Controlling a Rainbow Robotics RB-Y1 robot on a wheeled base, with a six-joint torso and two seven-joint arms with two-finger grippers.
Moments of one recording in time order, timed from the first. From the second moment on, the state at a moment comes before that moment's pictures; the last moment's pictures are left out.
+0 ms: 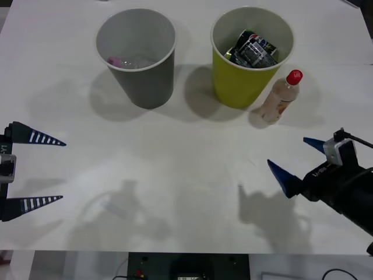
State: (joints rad) right arm -0.05 -1.42 0.88 -2.21 1.06 0.50 -0.43; left arm 0.26 1.13 0.26 -2.01 -1.31 -1.13 -0.09
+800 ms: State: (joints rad) right arm -0.40 -1.20 1.33 -1.74 1.52 0.92 -1.00; left arm 0.26 1.13 0.26 -2.01 -1.31 -1.13 -0.09
